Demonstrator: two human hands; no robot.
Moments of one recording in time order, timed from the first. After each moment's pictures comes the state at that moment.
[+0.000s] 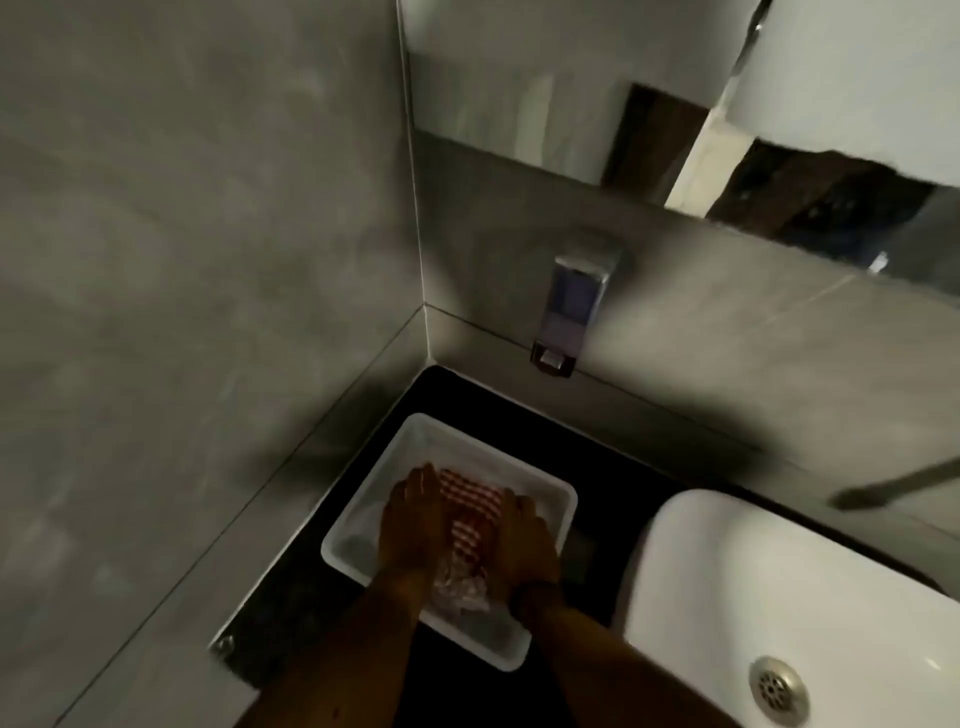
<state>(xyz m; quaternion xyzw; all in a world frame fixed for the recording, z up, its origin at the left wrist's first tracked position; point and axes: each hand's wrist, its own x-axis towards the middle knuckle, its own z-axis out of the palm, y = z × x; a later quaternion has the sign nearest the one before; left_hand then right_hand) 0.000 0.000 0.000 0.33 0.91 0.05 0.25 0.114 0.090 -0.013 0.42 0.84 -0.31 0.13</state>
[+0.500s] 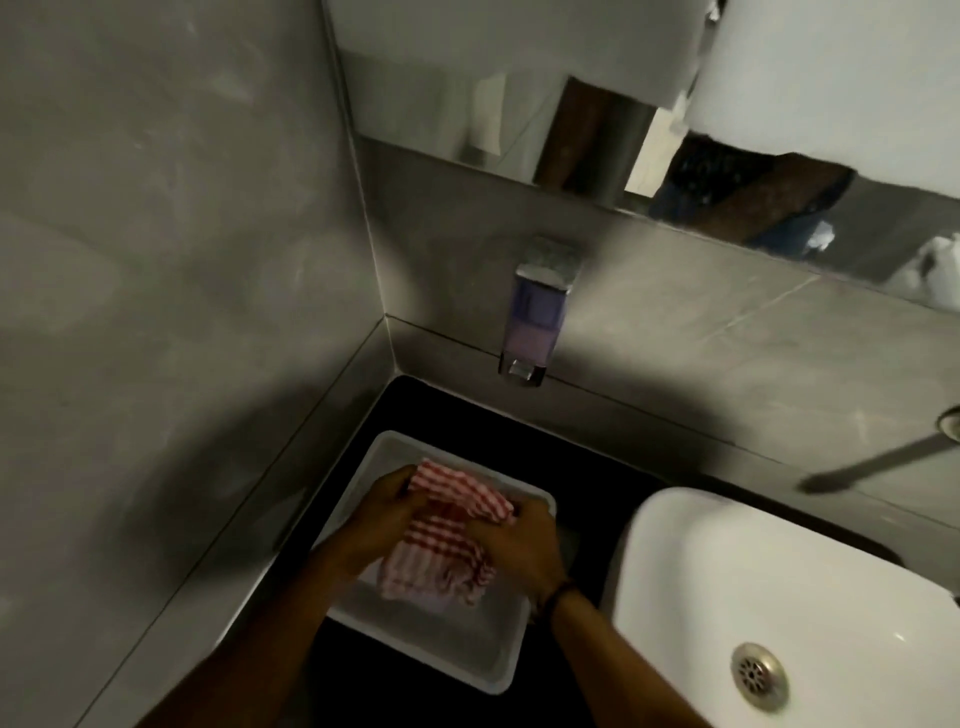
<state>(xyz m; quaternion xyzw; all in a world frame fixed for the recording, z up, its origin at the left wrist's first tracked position) -0.052 0.010 0.057 0.20 0.72 0.45 0.49 0.116 0.112 0.049 0.48 0.63 -0.61 -0.10</state>
